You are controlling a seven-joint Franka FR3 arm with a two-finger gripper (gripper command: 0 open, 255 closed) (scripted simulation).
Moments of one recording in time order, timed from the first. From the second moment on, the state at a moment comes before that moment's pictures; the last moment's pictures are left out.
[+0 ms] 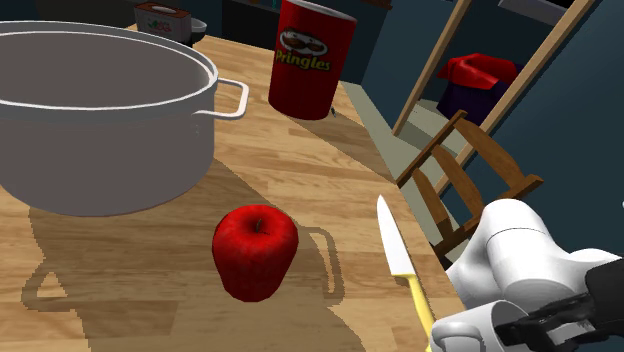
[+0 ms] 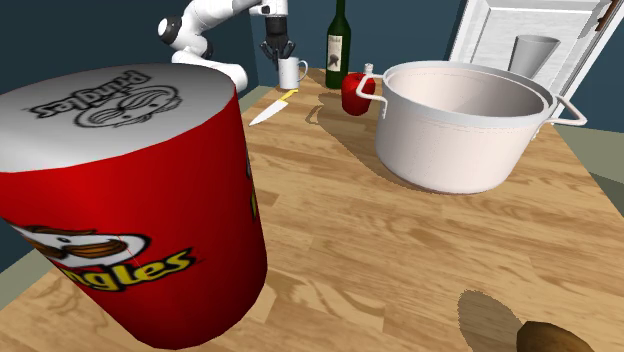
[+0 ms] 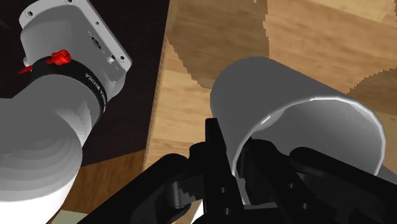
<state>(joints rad) 0.54 -1.51 0.66 -2.56 0.57 1.27 1.14</state>
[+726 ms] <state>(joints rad) 0.54 -1.51 0.67 -2.56 0.58 1.27 1.14</state>
